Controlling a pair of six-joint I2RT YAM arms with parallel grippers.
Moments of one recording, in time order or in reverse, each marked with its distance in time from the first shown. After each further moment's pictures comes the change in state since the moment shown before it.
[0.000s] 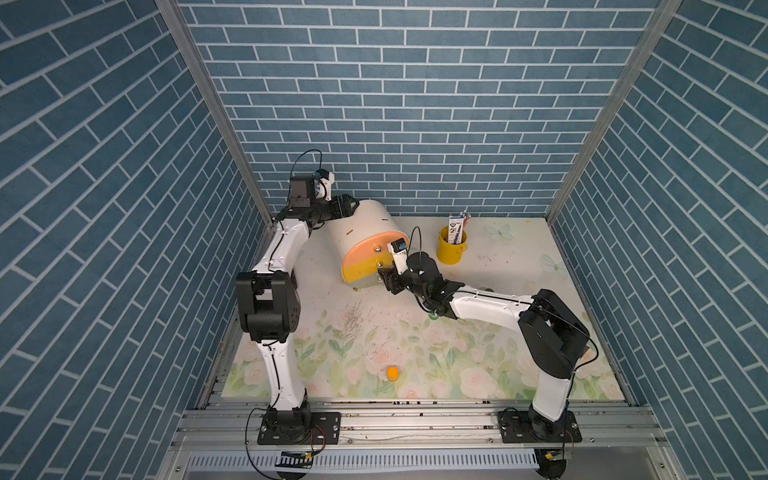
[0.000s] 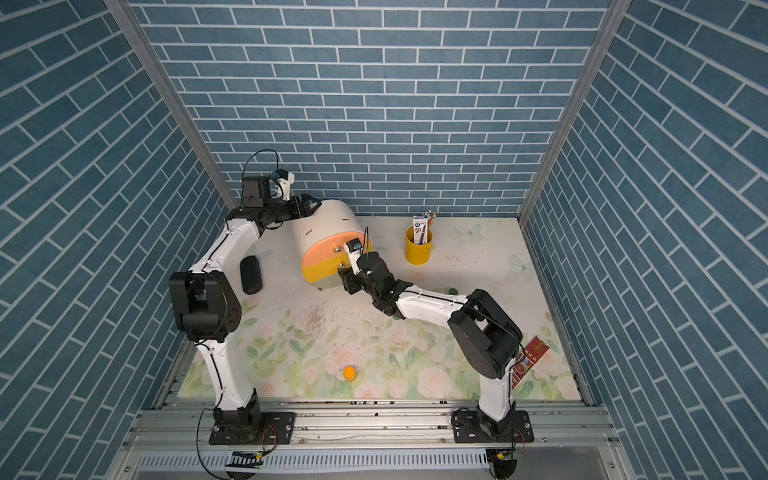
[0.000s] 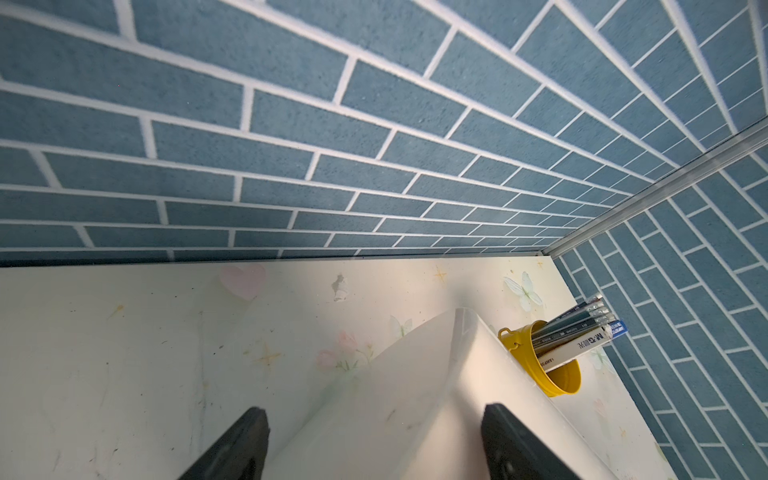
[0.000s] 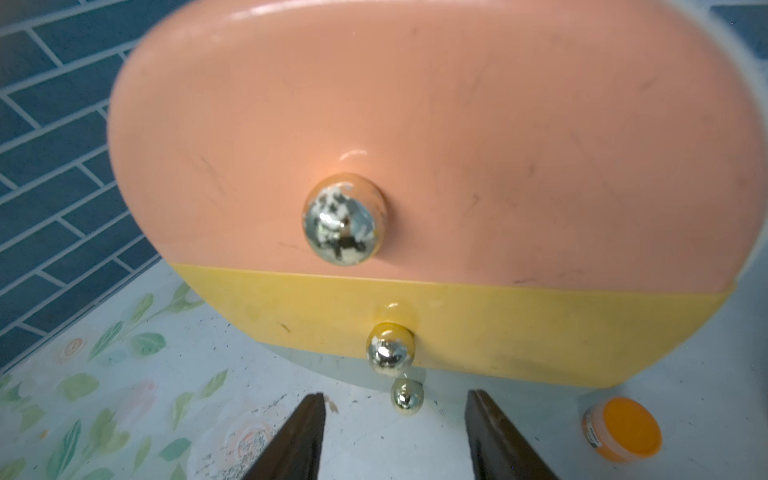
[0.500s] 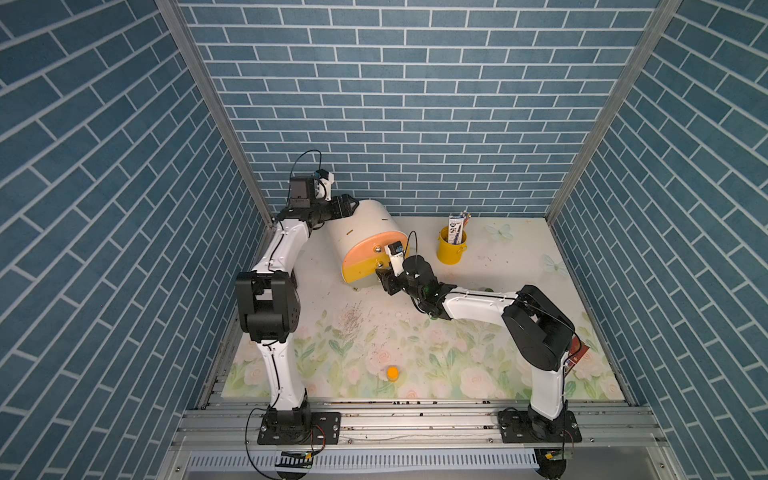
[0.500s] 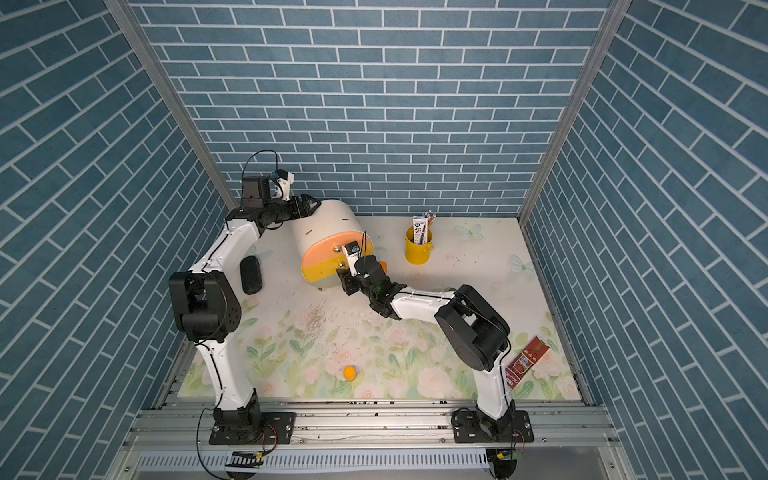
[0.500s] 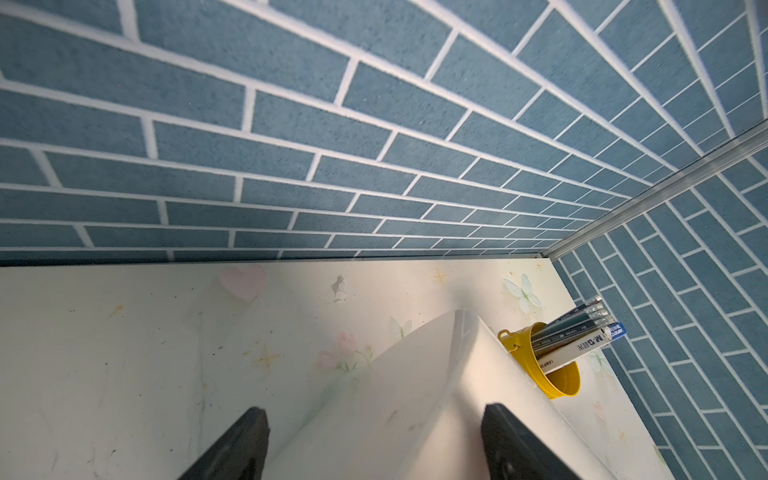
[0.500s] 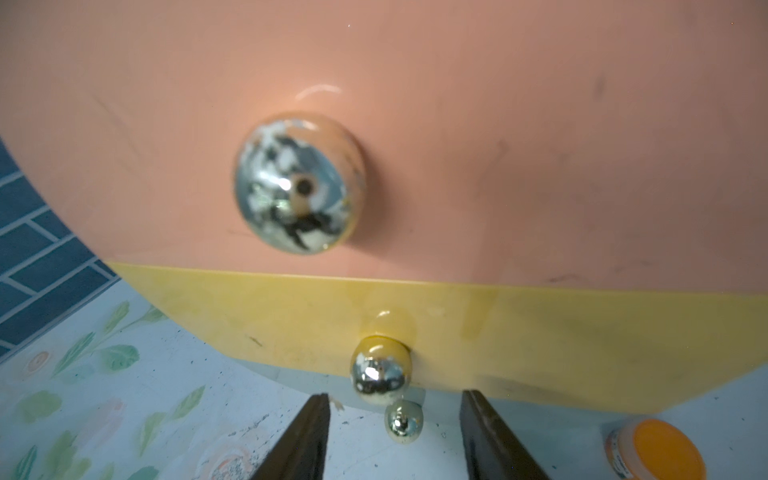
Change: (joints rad) left arm 0.001 -0.002 -0.006 0.008 0.000 -0.004; right arm 0.000 0.088 0.018 0.087 0.010 0.002
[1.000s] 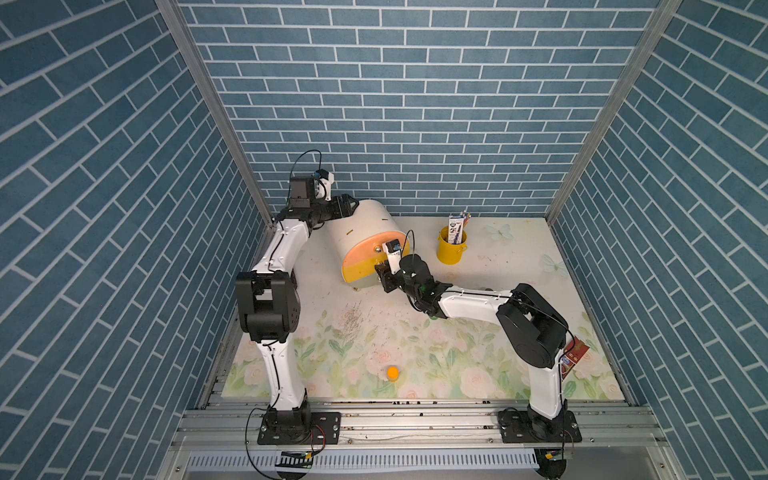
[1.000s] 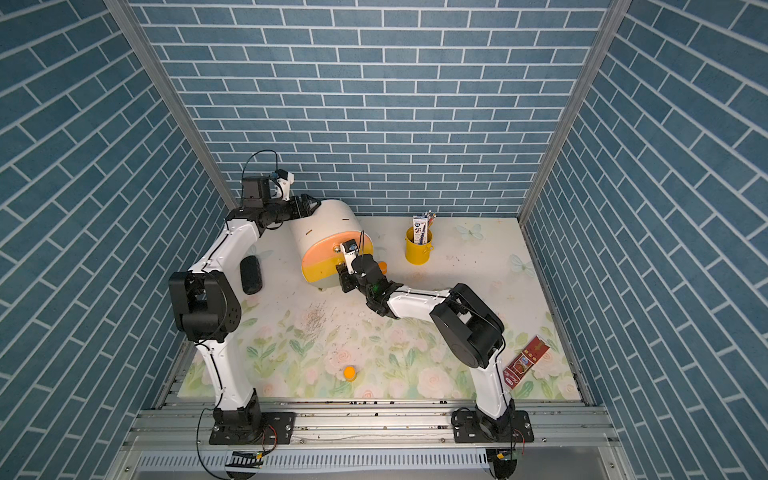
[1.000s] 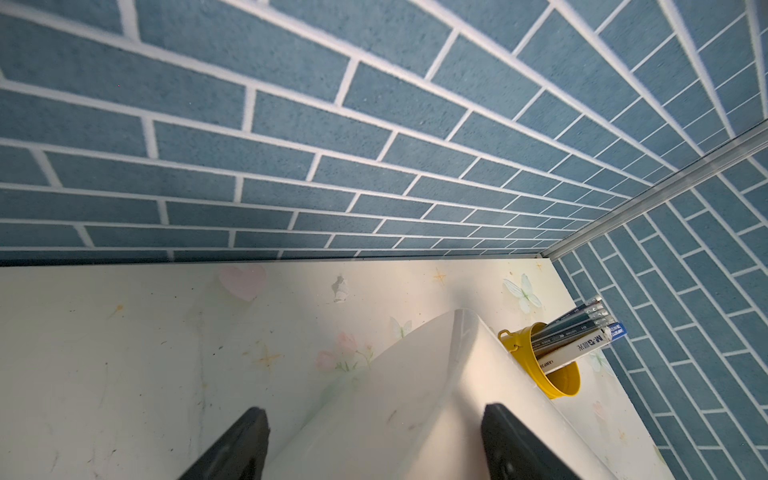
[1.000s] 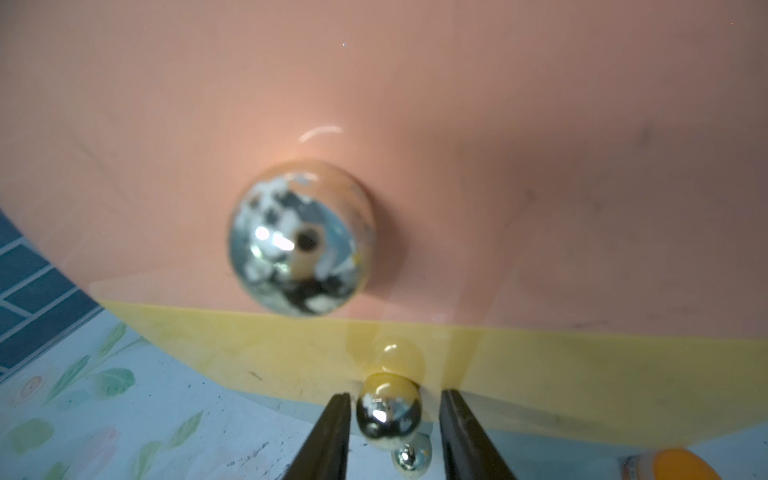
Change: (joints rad) left arm 0.000 0.000 0.000 0.000 0.000 0.000; right arm 0.000 0.037 0.035 0.020 0.019 0.012
